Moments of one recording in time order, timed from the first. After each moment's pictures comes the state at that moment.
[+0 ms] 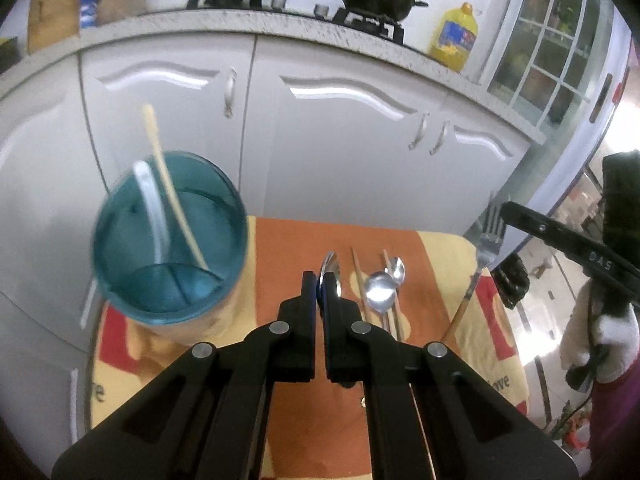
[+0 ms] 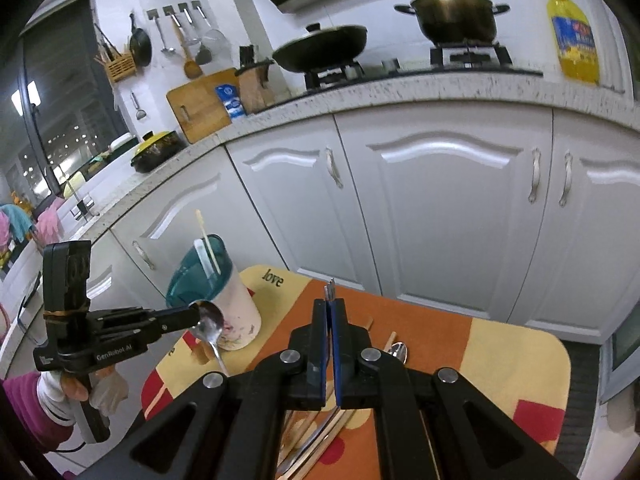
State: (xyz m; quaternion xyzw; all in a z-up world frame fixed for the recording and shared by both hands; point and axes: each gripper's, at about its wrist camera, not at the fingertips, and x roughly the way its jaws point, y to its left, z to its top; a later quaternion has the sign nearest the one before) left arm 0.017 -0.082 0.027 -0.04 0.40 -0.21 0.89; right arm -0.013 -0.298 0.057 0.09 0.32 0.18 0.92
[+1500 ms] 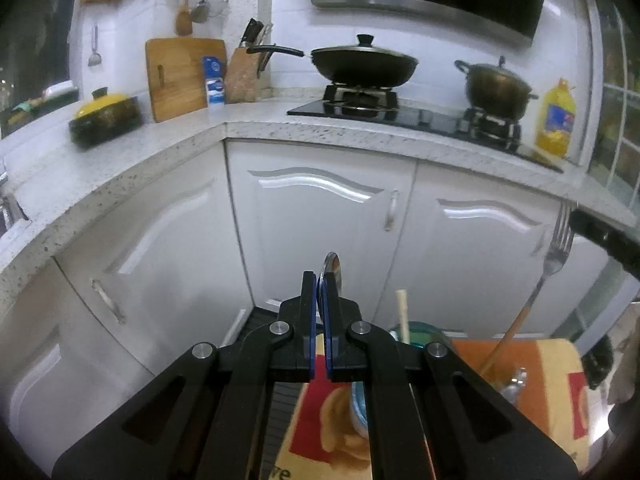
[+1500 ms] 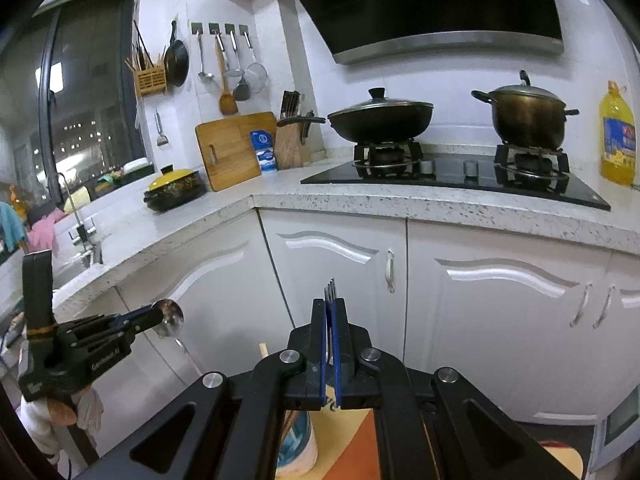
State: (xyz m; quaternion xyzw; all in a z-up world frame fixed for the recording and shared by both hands) left arm 0.067 0.060 0.115 -0.01 0.29 0.00 0.96; right arm 0.068 -0.148 0.153 0.03 0.22 0.18 0.96
